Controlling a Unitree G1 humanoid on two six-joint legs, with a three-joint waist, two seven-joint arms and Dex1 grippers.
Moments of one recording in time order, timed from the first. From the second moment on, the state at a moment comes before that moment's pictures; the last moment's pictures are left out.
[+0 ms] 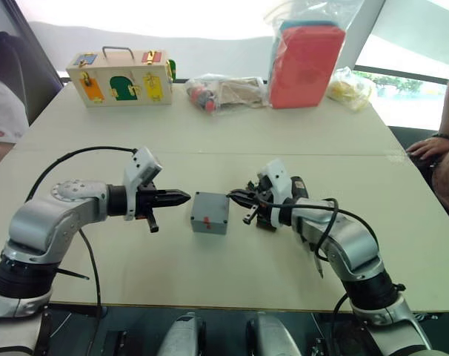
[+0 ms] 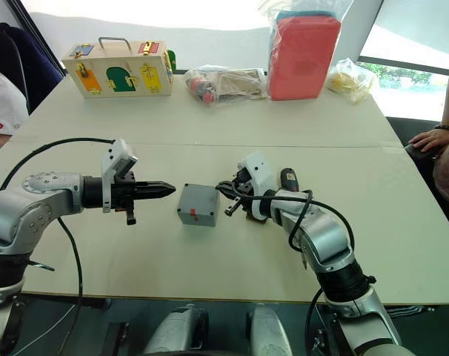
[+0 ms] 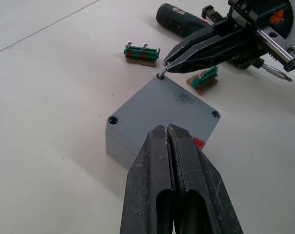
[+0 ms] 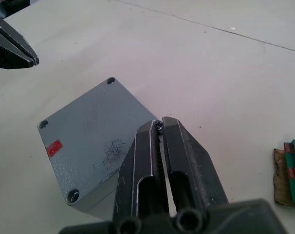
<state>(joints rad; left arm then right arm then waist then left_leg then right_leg) -0.47 0.80 0.02 -0.30 -0.64 0.93 -0.92 -0.45 -0.39 0.22 -0.32 0.32 0.78 0.54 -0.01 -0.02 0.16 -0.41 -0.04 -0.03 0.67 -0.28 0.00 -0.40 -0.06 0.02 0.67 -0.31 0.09</state>
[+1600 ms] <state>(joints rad) -0.64 0.80 -0.24 -0.31 -0.52 0.71 -1.15 -0.69 -0.99 -0.02 -0.31 0.75 1.61 0.49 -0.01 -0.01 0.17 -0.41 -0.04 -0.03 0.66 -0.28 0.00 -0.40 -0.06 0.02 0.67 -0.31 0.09</state>
